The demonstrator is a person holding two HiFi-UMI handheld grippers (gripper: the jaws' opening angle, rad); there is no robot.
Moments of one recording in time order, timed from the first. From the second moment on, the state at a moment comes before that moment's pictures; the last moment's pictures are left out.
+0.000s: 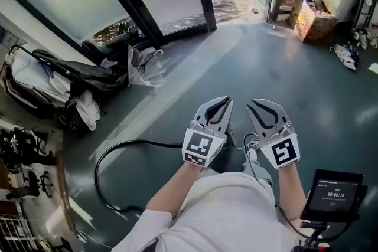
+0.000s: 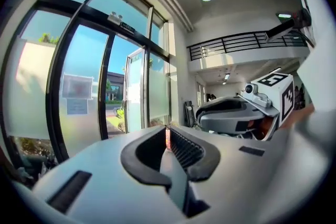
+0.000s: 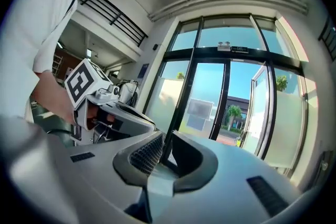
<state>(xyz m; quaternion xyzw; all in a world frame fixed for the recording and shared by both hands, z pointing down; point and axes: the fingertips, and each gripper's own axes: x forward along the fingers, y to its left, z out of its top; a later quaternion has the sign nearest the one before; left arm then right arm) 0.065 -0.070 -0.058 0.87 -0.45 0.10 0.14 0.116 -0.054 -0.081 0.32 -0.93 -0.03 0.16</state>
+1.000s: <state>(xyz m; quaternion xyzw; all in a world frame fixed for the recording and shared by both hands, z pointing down) 0.023 -0.063 -0.081 0.84 -0.53 0.07 0.11 0.103 -0.056 -0.122 0.29 -0.96 0.03 0.01</state>
